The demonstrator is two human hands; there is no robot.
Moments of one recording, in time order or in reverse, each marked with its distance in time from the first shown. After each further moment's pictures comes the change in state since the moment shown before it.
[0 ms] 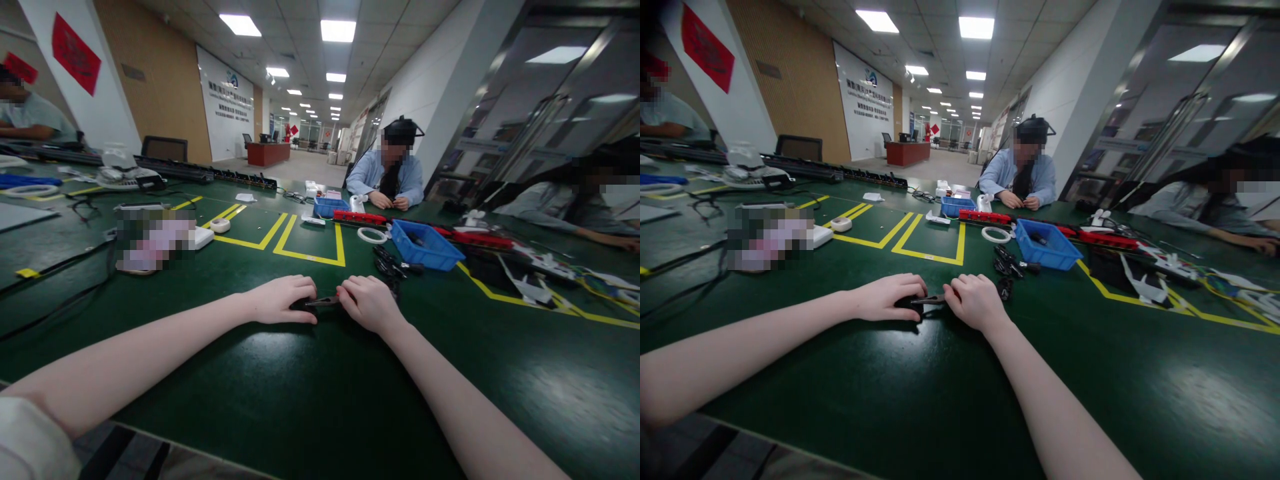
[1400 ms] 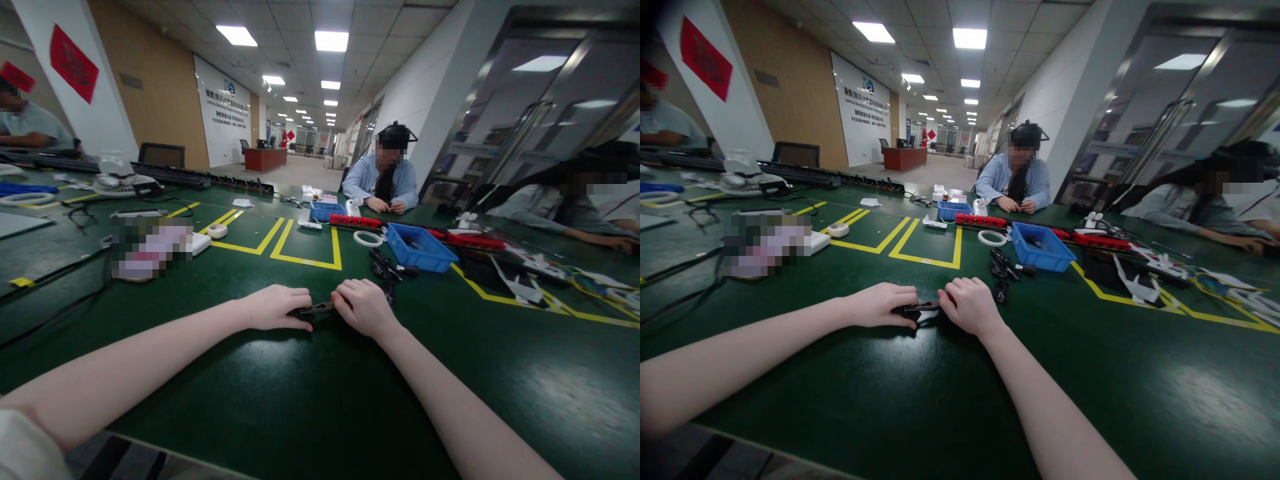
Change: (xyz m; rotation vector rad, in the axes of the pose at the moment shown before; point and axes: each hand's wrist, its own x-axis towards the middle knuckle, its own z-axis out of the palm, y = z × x) left_hand -0.002 0.000 0.004 0.134 -0.050 0.020; right_hand -0.002 -0.001 0.003 0.070 0.050 -0.026
